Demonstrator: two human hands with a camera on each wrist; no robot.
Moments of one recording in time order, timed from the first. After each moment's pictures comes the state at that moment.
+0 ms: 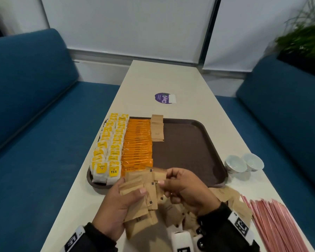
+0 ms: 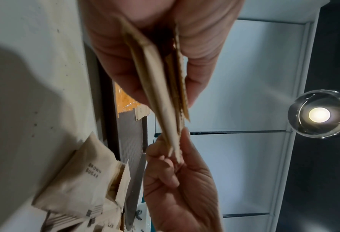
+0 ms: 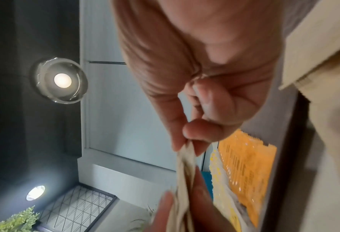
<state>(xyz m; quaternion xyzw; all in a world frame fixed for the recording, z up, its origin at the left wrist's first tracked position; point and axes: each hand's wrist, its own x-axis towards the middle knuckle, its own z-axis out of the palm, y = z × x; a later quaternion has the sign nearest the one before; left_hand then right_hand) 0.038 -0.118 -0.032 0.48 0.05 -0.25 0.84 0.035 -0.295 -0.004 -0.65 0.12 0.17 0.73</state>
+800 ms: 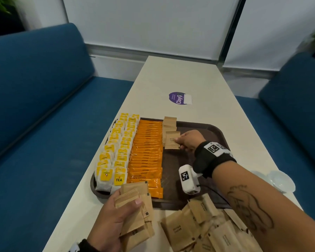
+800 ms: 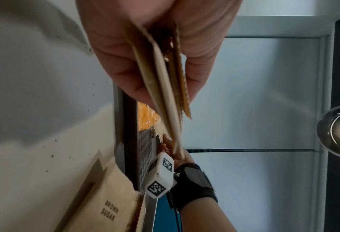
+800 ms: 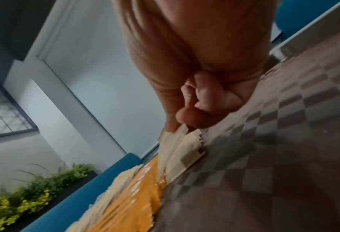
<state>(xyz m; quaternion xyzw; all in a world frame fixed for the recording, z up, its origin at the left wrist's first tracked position) 0.057 -0.110 -0.057 0.52 0.16 -0.20 0.82 0.231 -0.336 -0.019 -0.83 0.25 0.17 0.47</state>
